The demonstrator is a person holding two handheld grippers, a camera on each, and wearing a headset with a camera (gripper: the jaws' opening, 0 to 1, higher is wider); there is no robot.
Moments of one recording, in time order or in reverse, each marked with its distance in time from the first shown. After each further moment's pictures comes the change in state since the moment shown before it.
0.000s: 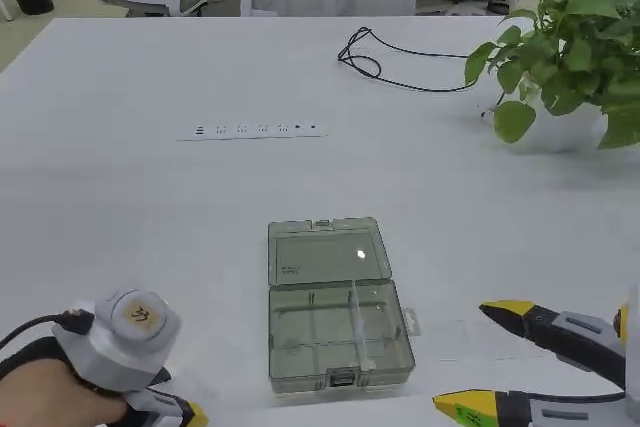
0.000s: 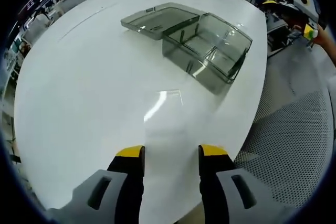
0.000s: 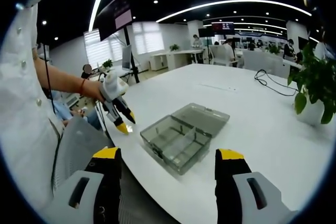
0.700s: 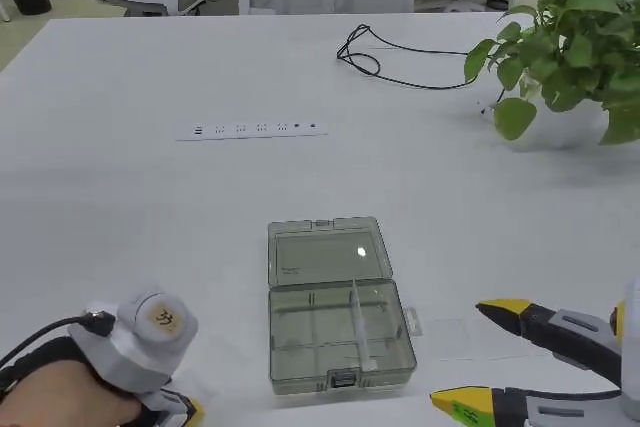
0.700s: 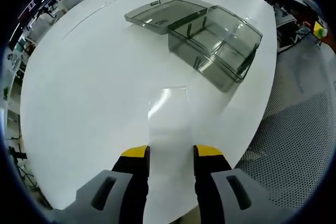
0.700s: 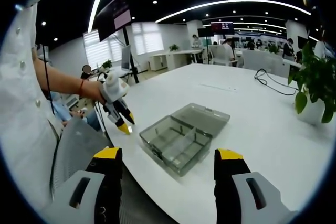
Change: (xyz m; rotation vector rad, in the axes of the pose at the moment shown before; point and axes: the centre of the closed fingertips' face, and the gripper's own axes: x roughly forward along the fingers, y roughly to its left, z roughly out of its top) left arm 0.001 0.006 -0.002 -0.017 0.067 0.070; right arm 0.005 0.000 0.000 0.007 -0.001 -0.001
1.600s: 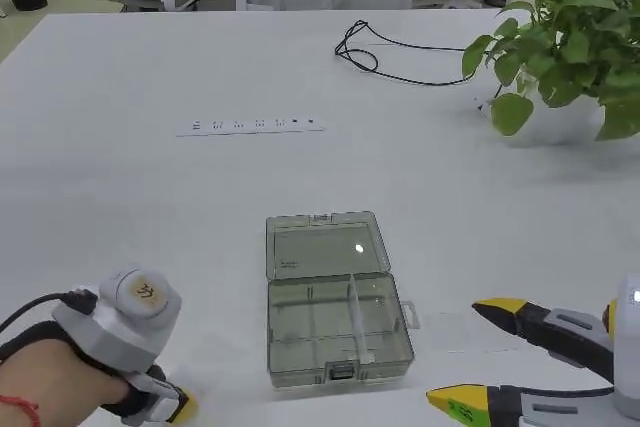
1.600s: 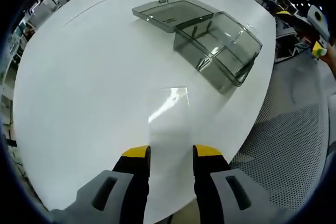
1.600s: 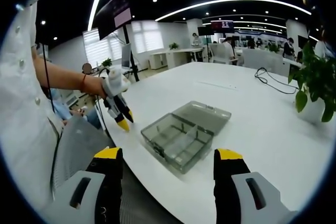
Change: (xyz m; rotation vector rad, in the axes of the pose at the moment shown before) left arm -0.006 -0.002 -0.006 -0.097 0.000 -0.075; right arm 0.000 0.004 -0.005 -0.001 0.013 -0.001
